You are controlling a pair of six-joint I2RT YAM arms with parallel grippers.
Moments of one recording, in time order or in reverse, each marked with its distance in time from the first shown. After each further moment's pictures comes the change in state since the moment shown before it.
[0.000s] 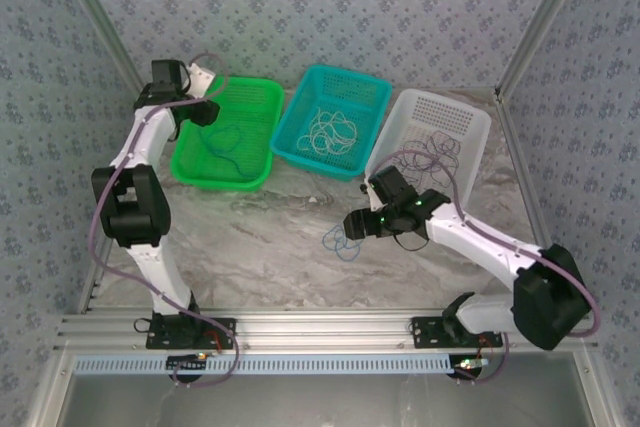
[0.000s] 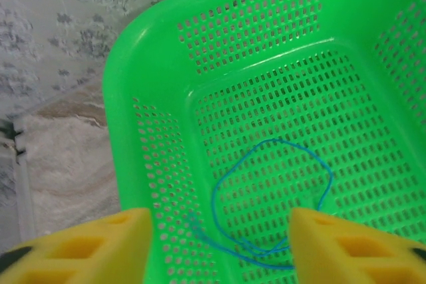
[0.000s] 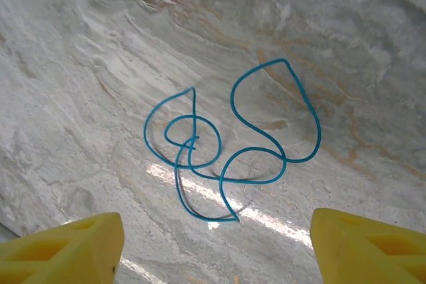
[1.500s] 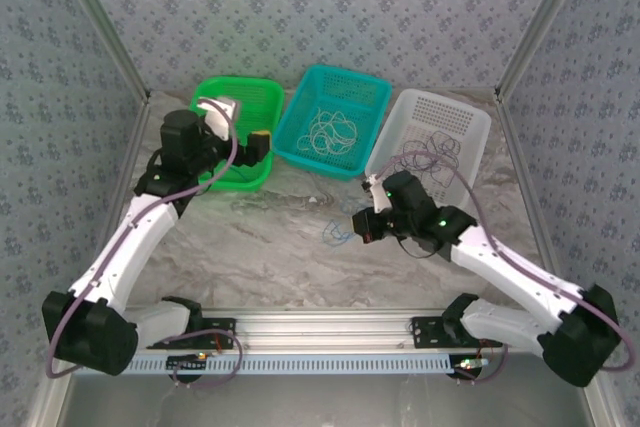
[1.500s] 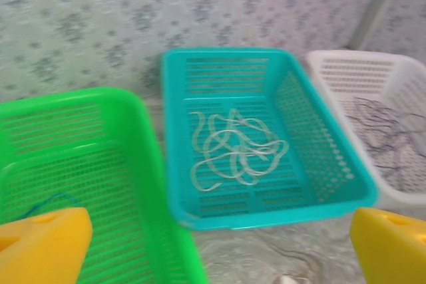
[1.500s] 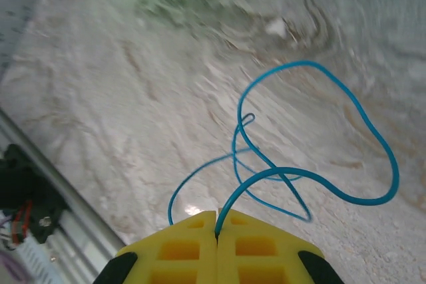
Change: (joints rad) left arm -0.337 -0.780 -0.674 0.335 0.134 -0.478; right arm 0.058 -0.282 -0.035 0.094 -0.075 -0.018
